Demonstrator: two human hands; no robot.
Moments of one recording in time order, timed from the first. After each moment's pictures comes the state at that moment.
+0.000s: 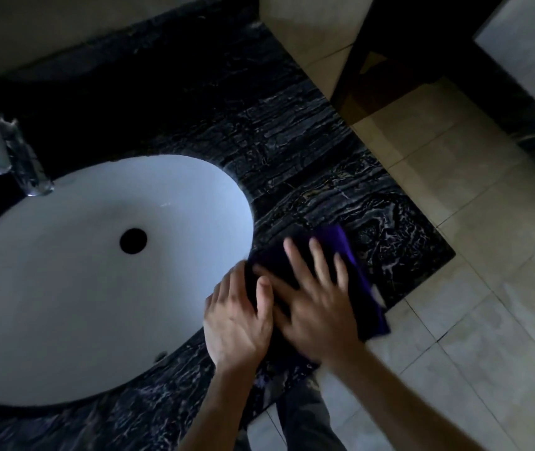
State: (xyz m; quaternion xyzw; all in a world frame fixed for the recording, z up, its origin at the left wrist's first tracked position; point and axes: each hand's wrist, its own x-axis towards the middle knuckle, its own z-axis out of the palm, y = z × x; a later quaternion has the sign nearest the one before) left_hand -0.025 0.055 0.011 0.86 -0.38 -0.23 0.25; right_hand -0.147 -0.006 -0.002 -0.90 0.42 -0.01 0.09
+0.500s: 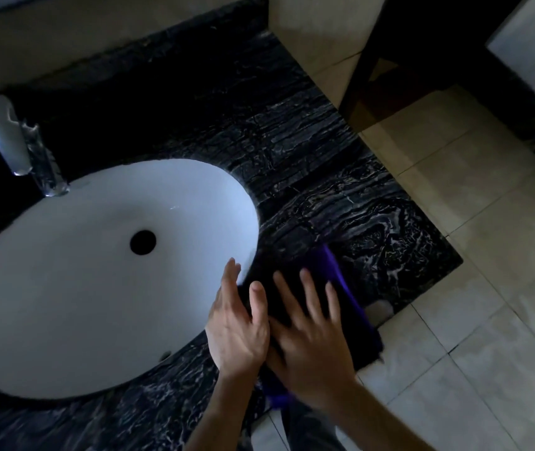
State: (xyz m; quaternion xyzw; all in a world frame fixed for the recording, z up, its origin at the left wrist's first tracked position) left_hand -0.030 0.064 0.014 0.86 -0.31 -0.22 0.33; right_hand -0.152 0.035 0.004 -0.92 0.38 0.02 0.12
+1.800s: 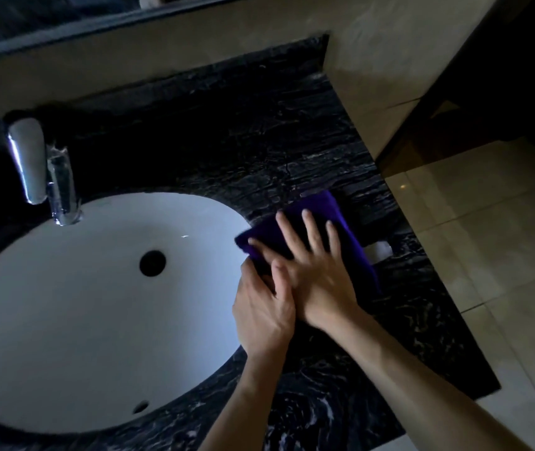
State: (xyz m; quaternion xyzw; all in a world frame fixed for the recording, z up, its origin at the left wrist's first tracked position) left_hand -0.017 -0.072 0.013 0.89 -0.16 -0.20 0.39; right_hand -0.068 -0.164 -0.008 -0.96 0.27 0.06 0.06
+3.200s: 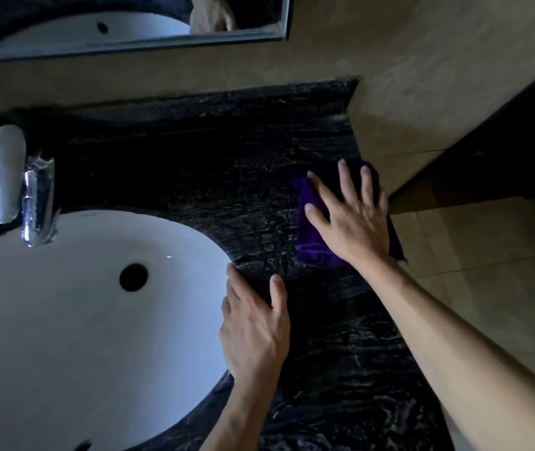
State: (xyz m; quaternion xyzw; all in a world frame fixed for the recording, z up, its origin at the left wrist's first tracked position) left_hand -0.004 -0.143 0.007 0.94 -0.11 -0.20 0.26; right_hand -0.010 -0.357 -0.012 -0.94 0.34 0.04 0.04
